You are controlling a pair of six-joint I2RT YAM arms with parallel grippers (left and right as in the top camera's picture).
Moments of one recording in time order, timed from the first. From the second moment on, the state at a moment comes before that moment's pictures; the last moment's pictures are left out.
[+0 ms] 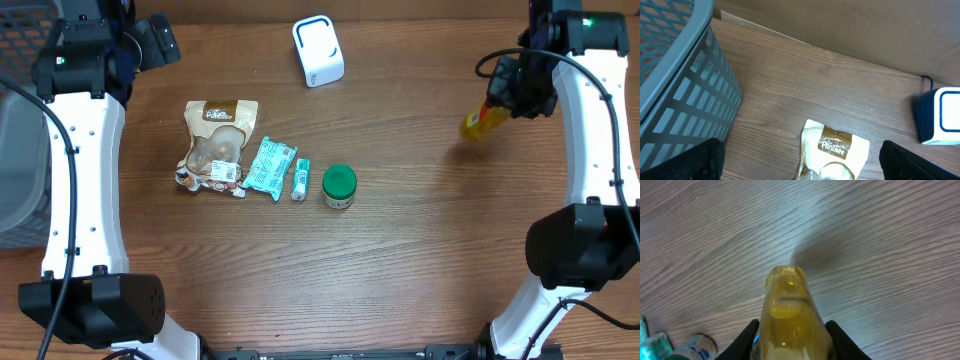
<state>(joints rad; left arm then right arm) 0.08 1.77 1.94 -0.92 -0.16 -0.21 -0.07 2.00 2.08 -1.45 -0.02 0.31</state>
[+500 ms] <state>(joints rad) 0.08 1.77 1.94 -0.92 -0.16 -0.21 -0.07 2.01 1.85 -1.30 0.02 0.36</state>
